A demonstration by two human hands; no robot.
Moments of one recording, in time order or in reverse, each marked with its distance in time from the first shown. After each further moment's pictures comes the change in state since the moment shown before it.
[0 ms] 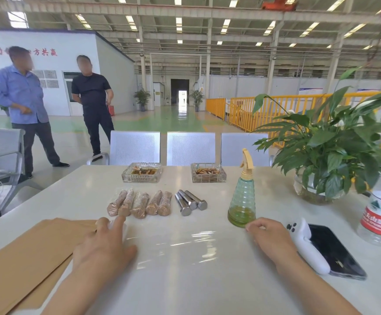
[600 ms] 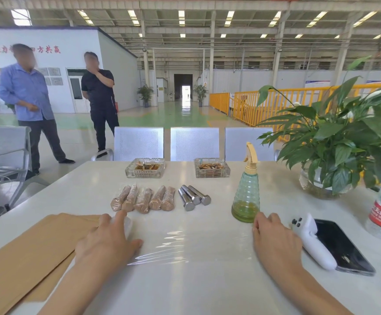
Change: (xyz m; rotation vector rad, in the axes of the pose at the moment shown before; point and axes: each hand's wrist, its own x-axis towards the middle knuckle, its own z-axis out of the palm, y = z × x) left_hand 0.009 -0.001 0.002 -0.031 0.001 -0.039; right_hand -0.013 0.010 0.015 -0.910 0.232 -0.348
